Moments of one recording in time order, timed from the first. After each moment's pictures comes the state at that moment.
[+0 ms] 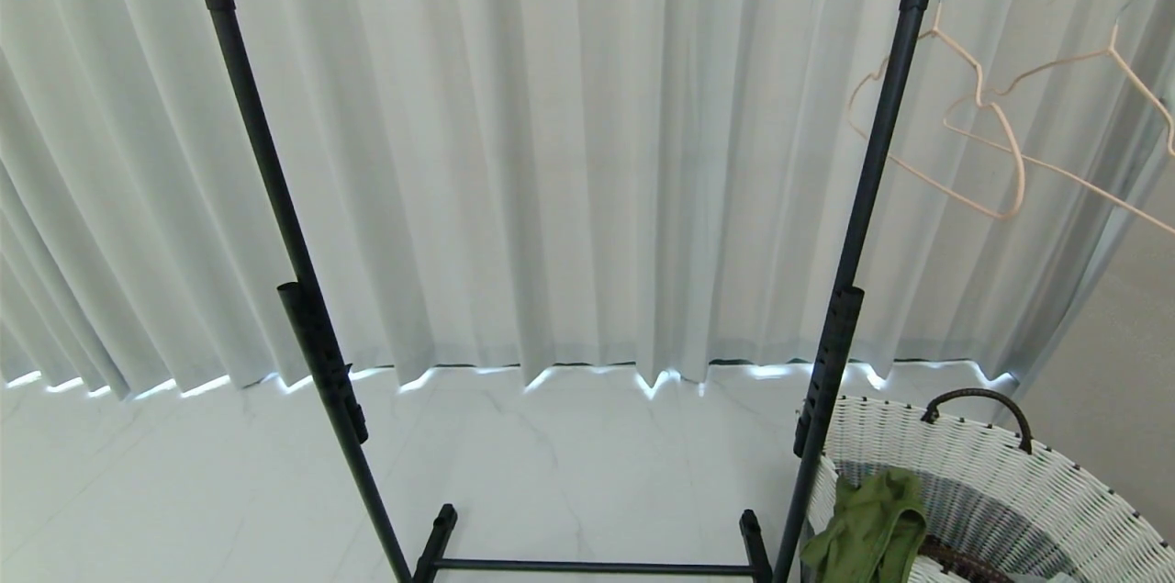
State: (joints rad) left arm -0.01 0.00 0.00 -0.01 0.07 -0.03; right arm 0.01 0.02 -0.06 -0.03 0.05 -0.11
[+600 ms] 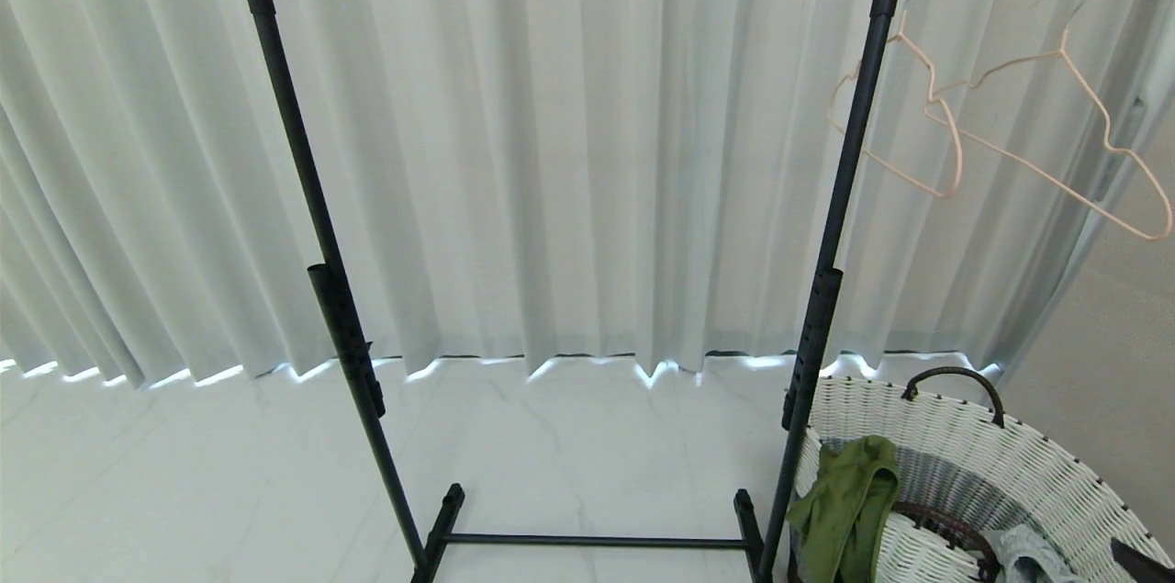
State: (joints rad) left arm -0.01 0.00 0.00 -0.01 0.07 -0.03; right arm 0.02 0.77 -0.27 -0.03 -0.02 -0.24
